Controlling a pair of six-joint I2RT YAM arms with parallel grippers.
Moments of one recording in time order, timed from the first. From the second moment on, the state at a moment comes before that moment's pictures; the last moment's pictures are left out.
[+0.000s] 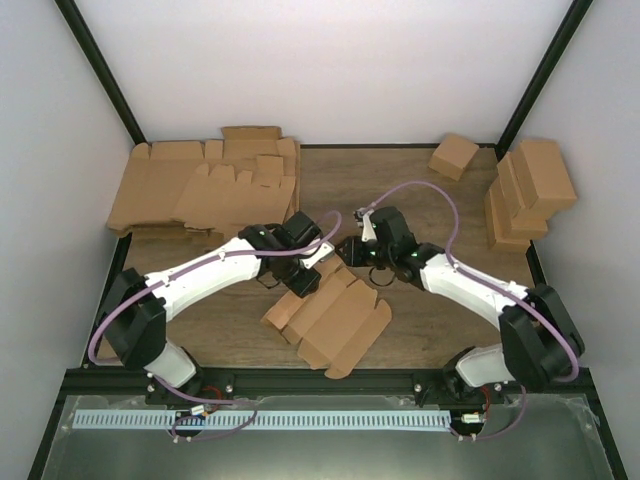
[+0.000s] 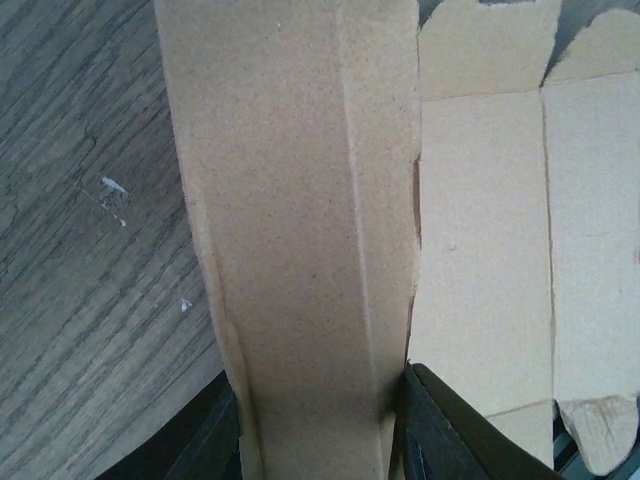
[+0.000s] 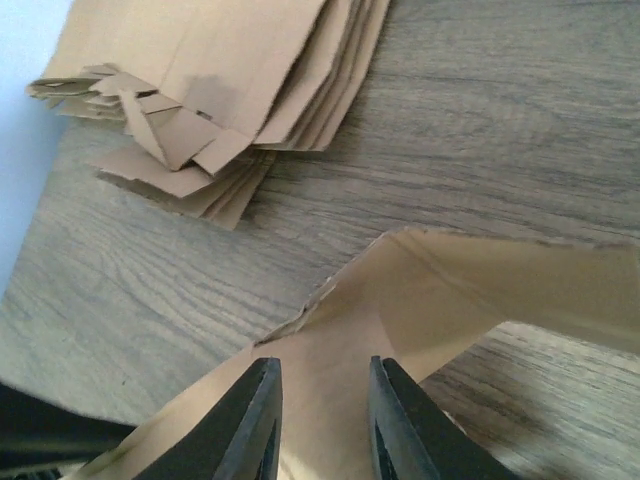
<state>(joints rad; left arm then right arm) -0.82 1.56 1.18 -0.84 0.16 -0.05 0.60 1.35 0.79 -0.11 -0.28 0.55</state>
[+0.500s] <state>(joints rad) -0.88 1.59 1.21 -0.89 0.07 -0.03 0.60 1.45 0.83 -0.18 -0.33 0.49</state>
